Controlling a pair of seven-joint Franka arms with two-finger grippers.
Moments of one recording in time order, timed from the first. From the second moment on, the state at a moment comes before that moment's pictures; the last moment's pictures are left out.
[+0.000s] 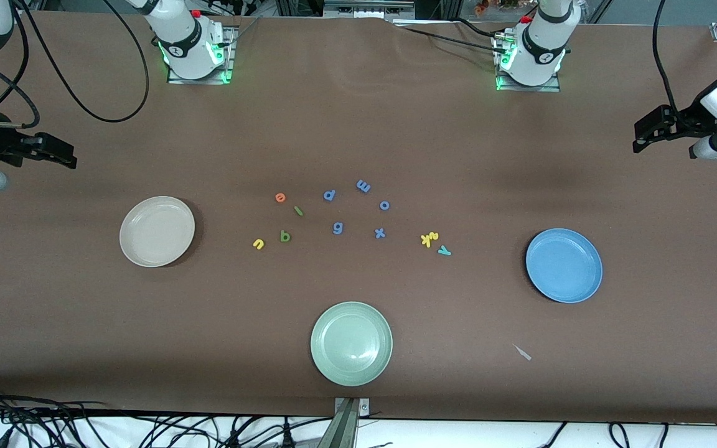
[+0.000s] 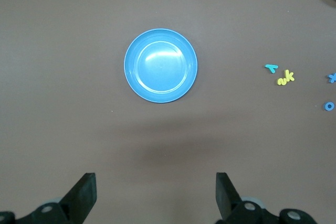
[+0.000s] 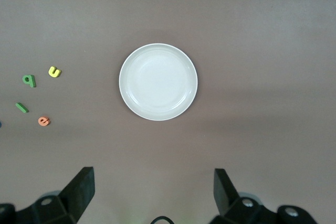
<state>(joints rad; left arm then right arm) 0.10 -0.05 -0.11 -1.68 0.01 1.60 0.10 0.04 0.09 -0.05 -1.57 -0.04 1.56 0.00</state>
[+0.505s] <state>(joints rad) 0.10 -0.04 -0.11 -1.68 0.01 1.58 0.10 0.04 0.09 -0.05 -1.57 -0.04 1.56 0.00</state>
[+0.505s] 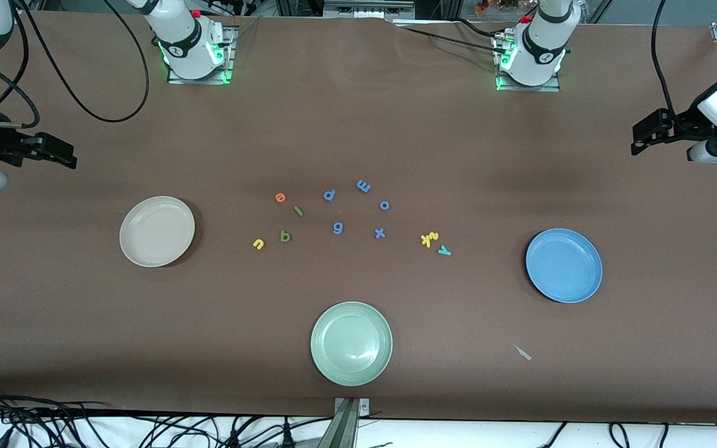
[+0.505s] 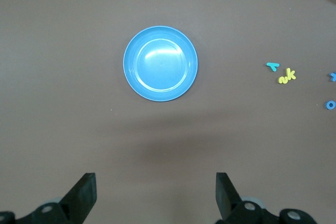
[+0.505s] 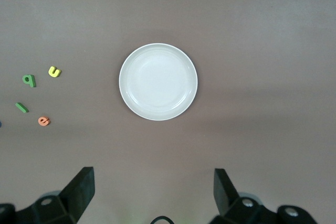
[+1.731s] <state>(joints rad) 0.10 -0.04 -0.12 -1.65 0.01 1.35 0.10 0.04 0.09 -0.05 -1.57 -0.04 1.56 0.00</state>
